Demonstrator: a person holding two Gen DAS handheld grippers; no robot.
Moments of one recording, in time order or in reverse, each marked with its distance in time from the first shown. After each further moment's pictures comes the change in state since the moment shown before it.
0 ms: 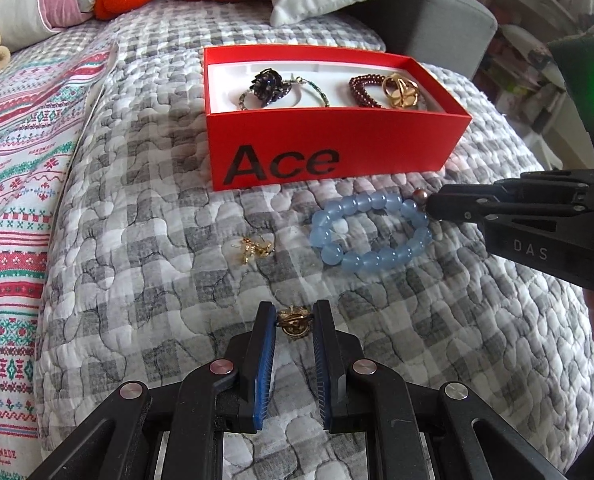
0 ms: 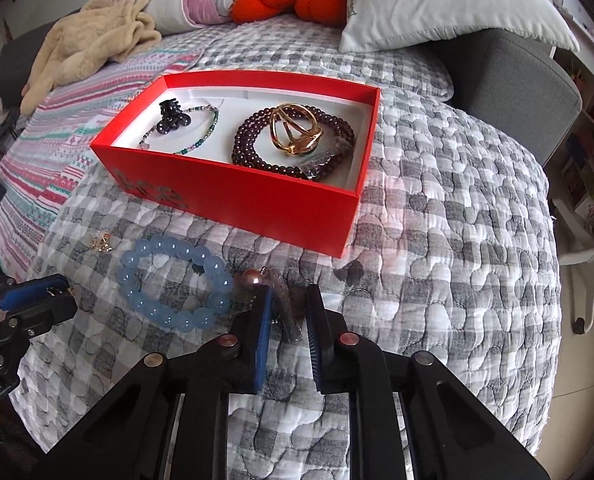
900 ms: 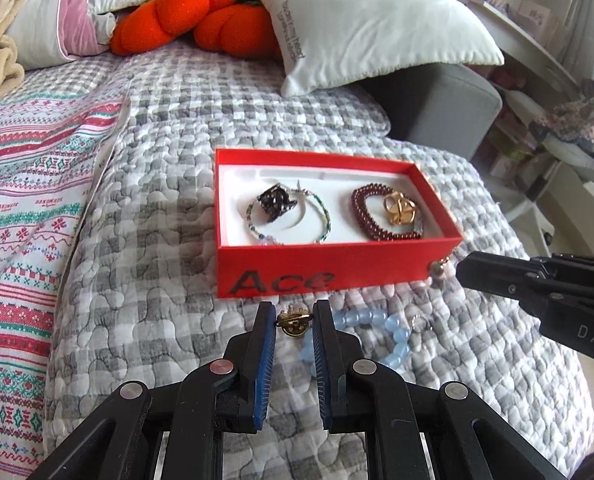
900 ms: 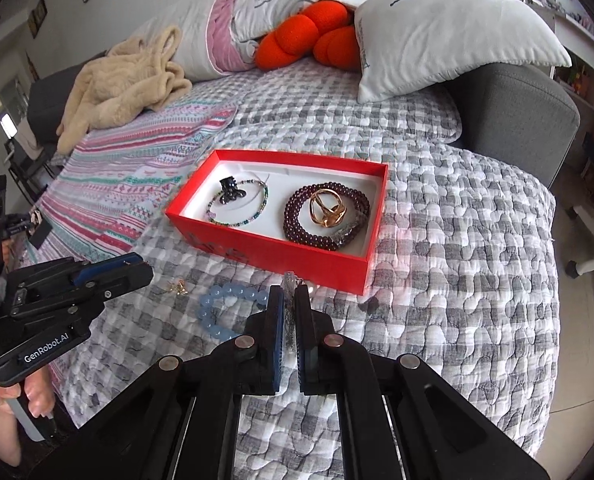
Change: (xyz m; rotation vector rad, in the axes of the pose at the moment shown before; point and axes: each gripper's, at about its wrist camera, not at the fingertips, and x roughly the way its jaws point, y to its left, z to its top) left arm -0.022 0.008 0.047 -0.089 -0.156 -0.036; right arm -0.065 -0.005 0.014 0.079 -0.147 0.141
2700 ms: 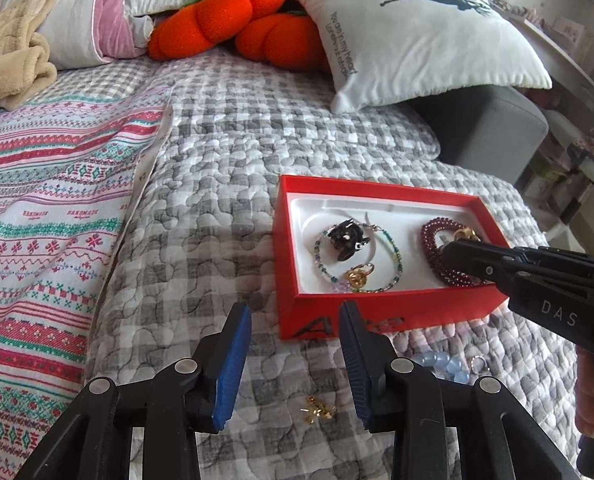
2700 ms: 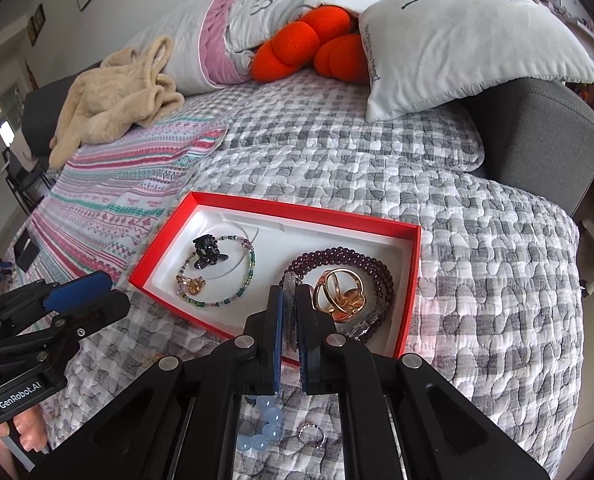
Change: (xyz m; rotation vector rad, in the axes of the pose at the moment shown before) left arm 0.015 0.031 0.013 -0.049 -0.024 0.097; right arm 0.061 -0.001 0.042 -0.004 -0.037 -0.005
